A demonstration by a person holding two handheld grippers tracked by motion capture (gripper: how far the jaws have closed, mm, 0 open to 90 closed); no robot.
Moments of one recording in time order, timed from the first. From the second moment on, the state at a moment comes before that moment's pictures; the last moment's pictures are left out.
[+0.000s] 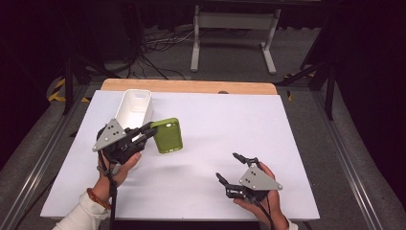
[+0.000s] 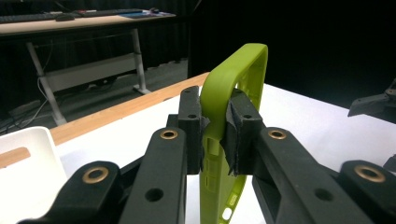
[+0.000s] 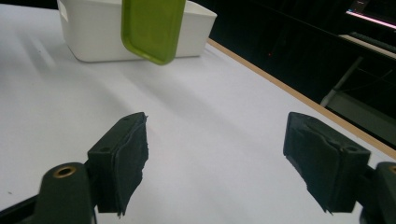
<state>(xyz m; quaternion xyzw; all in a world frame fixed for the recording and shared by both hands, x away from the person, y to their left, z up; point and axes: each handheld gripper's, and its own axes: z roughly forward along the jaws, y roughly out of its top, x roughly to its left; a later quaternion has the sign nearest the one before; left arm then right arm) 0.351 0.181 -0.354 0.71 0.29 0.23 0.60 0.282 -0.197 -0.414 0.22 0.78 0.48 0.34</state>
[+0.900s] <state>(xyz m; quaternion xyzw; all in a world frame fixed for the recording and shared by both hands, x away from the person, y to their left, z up) 0.354 0.229 -0.331 0.69 0.29 0.27 0.61 0.287 -0.211 -0.420 0.24 0.78 0.47 0.34</state>
